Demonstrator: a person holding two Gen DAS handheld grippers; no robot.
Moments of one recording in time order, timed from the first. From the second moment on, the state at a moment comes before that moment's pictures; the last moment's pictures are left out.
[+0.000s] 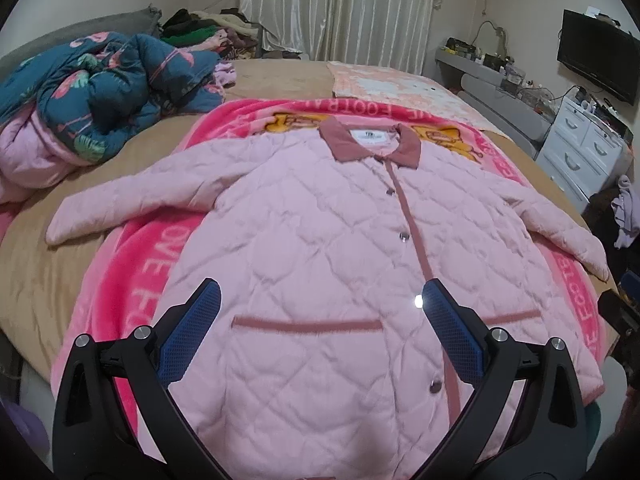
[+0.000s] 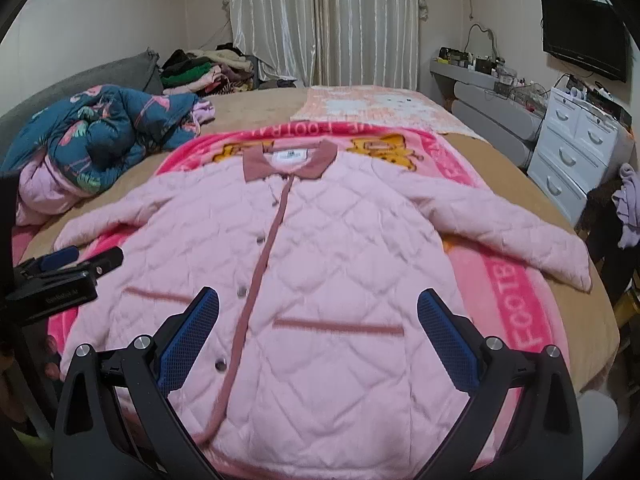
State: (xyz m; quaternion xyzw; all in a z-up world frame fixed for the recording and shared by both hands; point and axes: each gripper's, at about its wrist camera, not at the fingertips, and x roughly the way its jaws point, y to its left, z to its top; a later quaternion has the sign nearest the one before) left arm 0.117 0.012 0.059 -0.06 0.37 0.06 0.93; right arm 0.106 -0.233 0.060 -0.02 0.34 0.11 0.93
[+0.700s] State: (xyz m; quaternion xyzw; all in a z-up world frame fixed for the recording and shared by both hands) left arm 0.219 -0.012 0.107 -0.06 0.34 0.06 0.94; right arm 0.218 -0.260 0.124 0.04 0.28 0.09 0.96
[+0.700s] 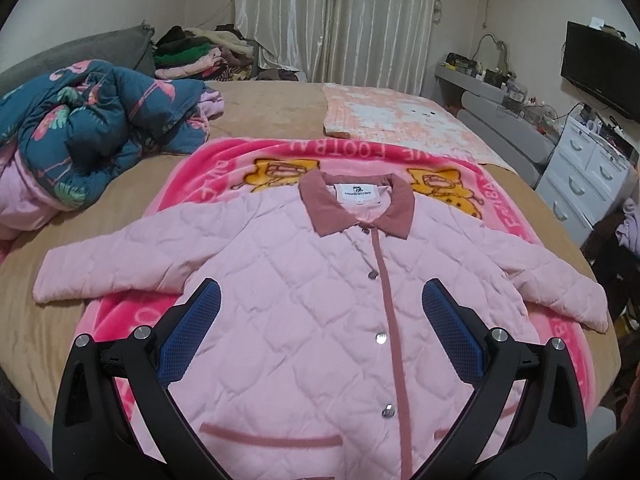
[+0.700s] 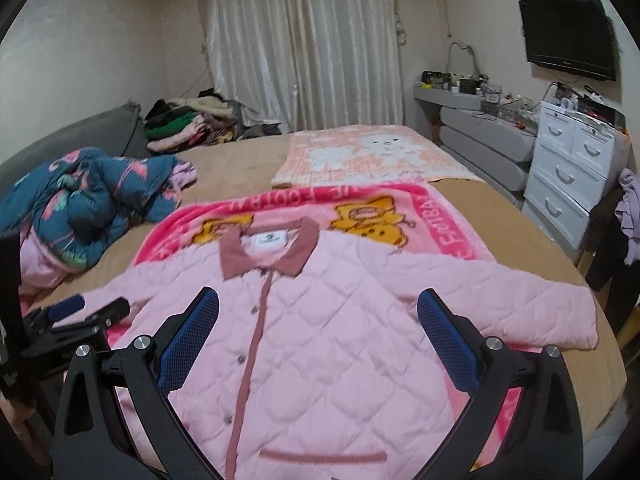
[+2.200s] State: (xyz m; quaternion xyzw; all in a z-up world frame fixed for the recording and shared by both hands) left arm 0.357 -0.198 0.003 0.00 0.44 -0.03 0.90; right arm 0.319 -0.541 -0.046 0.27 0.36 -0.21 0.87
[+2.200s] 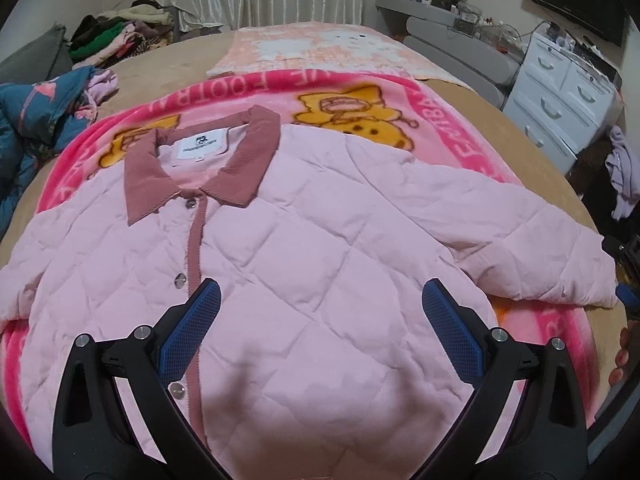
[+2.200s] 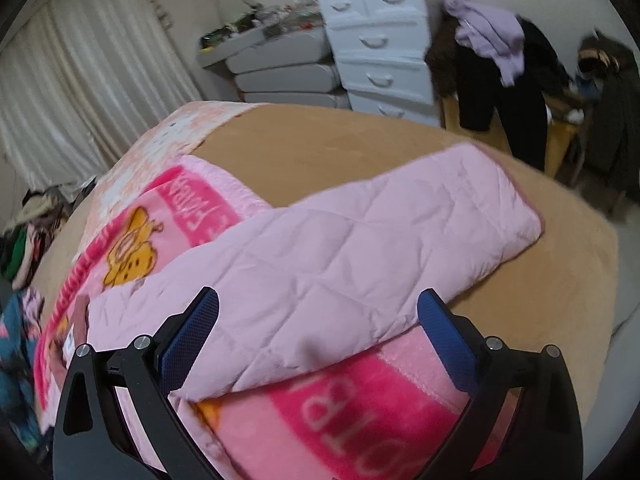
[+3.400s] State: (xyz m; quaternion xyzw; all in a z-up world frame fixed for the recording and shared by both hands) left arm 0.367 -0.174 0.013 0.02 0.47 -0.01 0.88; right arm 0.296 -0.680 -0.120 0.54 0.21 -0.21 0.79
